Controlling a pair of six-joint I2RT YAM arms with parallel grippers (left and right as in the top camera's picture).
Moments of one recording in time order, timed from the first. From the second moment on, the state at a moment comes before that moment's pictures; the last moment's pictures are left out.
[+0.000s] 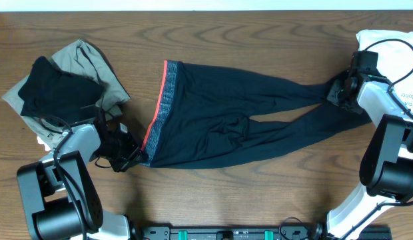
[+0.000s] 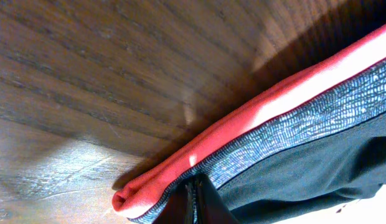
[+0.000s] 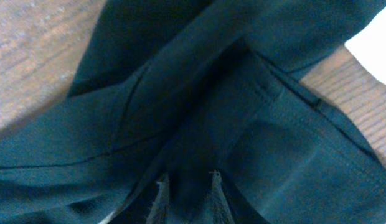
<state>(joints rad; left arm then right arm) 0.27 1.68 0.77 -0.78 0.50 -0.35 -0.22 1.94 1.24 -0.53 0.11 0.28</state>
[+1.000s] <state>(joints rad) 0.27 1.68 0.77 -0.78 0.50 -0.35 -0.25 1.65 1.25 -0.69 0.11 0.26</state>
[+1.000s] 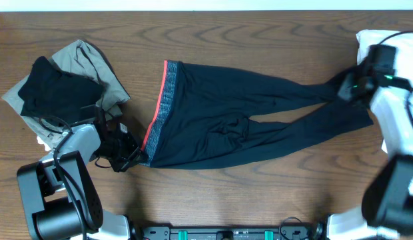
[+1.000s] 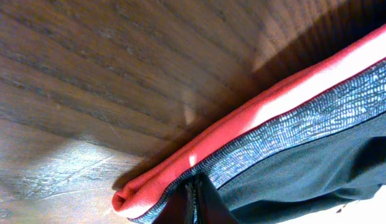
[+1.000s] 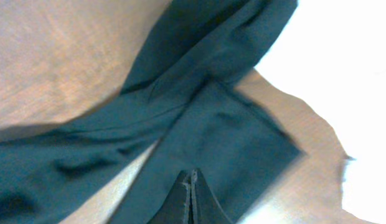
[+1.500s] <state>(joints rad) 0.27 1.68 0.77 -0.78 0.50 -0.35 -0.31 1.73 1.23 -0.60 0.12 0.25</state>
